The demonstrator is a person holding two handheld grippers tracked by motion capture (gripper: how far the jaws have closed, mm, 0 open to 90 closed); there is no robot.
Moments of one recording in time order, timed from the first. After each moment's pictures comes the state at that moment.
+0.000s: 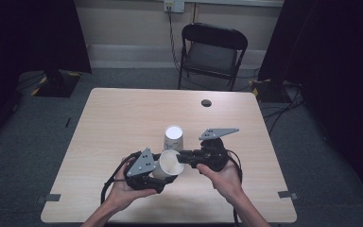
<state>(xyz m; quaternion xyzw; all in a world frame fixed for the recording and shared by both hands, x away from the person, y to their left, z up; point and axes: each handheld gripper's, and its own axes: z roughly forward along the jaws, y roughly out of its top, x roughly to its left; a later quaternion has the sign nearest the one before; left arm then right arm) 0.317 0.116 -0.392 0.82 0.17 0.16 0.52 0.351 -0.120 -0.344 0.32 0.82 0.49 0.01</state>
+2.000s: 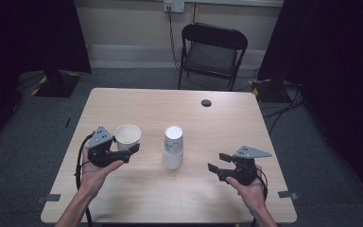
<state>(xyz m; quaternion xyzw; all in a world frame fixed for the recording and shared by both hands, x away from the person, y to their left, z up) 0.367 0.218 -0.398 0.74 0.37 0.21 0.52 0.345 -0.218 -0.422 0.38 0.77 0.49 0.13</state>
